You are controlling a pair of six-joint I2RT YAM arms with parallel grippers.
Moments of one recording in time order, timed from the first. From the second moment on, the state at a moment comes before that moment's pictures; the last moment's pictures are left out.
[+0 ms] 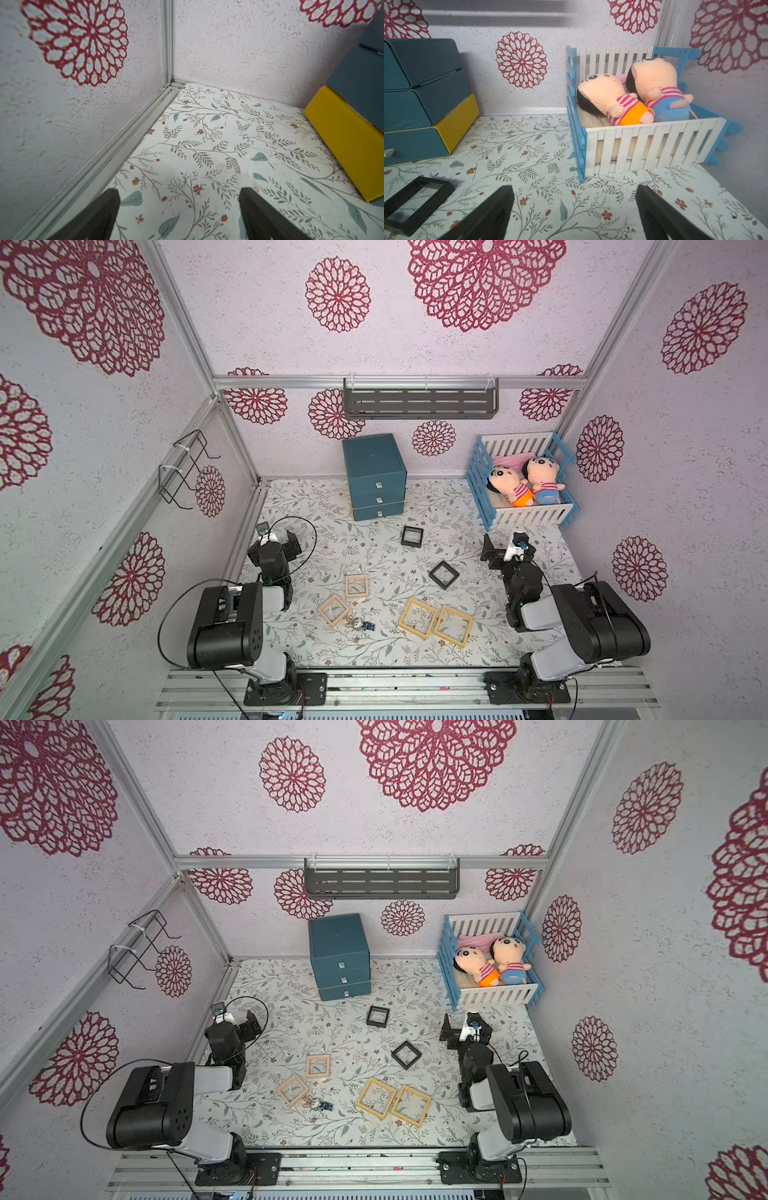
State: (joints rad) left arm 0.11 1.55 0.40 0.88 -0.30 -0.11; right arm 0.06 1.55 0.19 1.32 0.11 -0.01
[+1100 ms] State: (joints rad) left arm -0.06 1.29 0.67 0.47 -0.41 -0.09; right arm 0.19 1.09 0.24 1.12 0.25 -0.06
